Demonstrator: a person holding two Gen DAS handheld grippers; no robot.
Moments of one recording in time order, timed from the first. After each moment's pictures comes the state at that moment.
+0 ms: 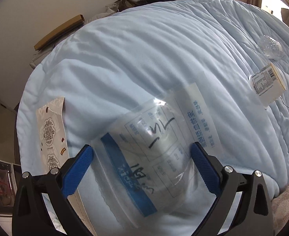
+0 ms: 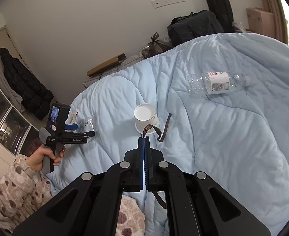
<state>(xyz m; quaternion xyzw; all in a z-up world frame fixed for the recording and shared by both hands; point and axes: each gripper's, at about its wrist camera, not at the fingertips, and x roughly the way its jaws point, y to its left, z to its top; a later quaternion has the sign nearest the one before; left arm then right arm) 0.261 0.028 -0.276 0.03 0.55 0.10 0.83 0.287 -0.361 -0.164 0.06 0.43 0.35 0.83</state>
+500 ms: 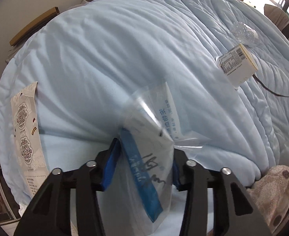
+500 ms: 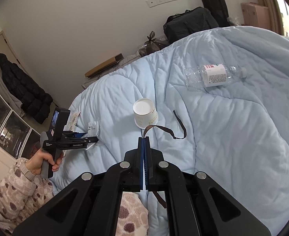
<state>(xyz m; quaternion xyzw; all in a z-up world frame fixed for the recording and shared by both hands) 0.247 0.012 -0.276 -0.02 0.59 0.00 0.81 0.278 -0.366 -0.171 0.08 0.43 0.34 0.83</state>
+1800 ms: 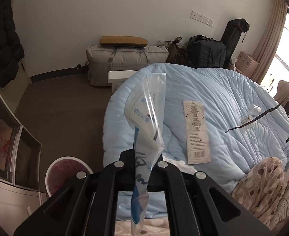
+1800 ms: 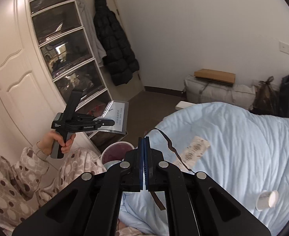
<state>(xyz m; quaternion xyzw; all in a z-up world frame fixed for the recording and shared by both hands) -0.018 0.282 -0.111 -0.14 0.42 0.13 0.89 0.141 -0.054 -0.031 -0.10 0.32 0.64 0.69</state>
